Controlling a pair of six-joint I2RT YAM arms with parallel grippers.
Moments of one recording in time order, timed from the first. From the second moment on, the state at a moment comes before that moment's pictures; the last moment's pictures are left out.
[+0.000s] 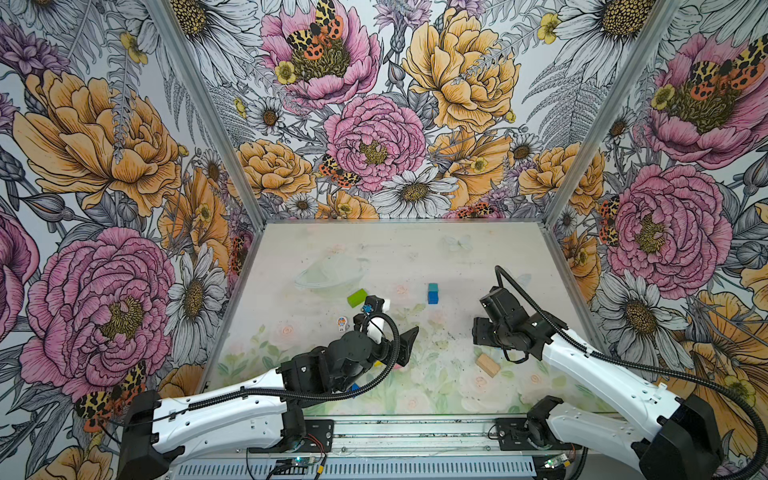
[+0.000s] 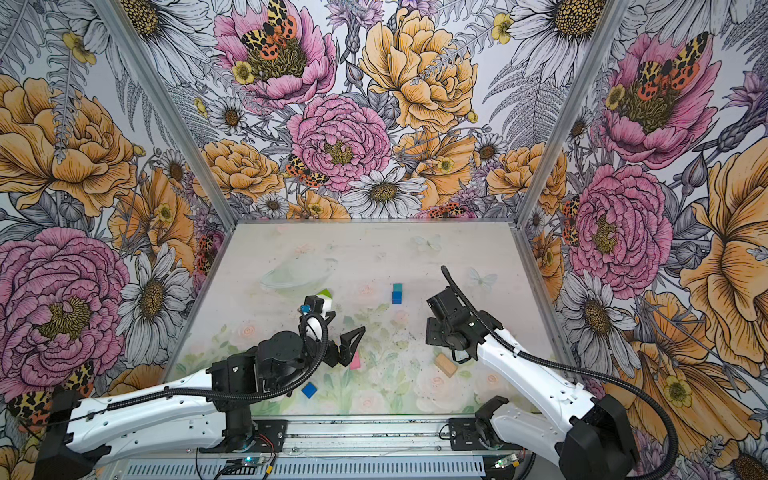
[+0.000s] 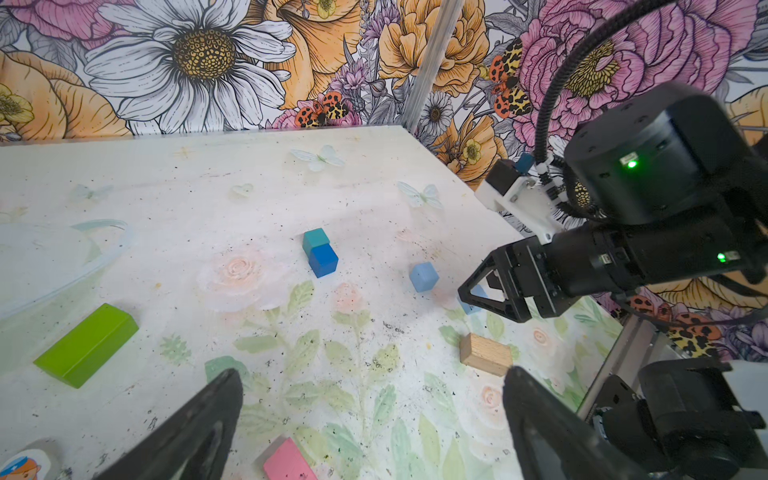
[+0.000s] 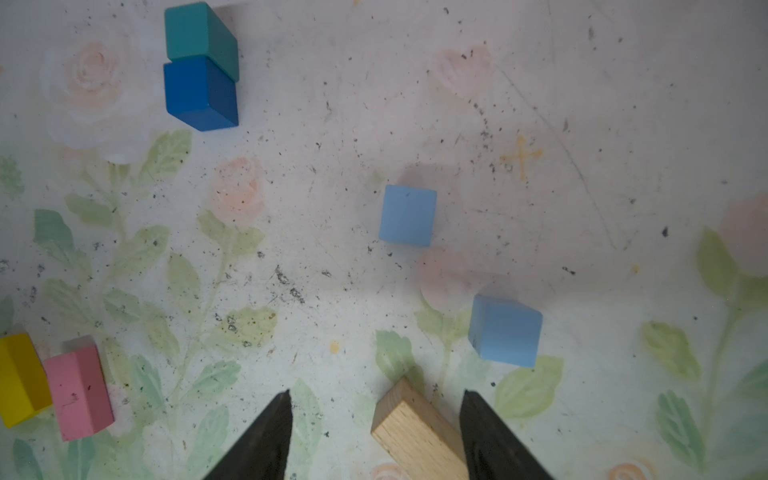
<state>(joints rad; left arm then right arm) -1.20 0.87 0.63 -0.08 -0.48 -0.44 0.55 1.07 0.74 -0.84 0.14 0.62</state>
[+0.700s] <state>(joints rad) -1.07 1.09 0.70 0.04 -0.33 -0.34 0.55 0.96 0.59 -0.83 0.05 0.70</state>
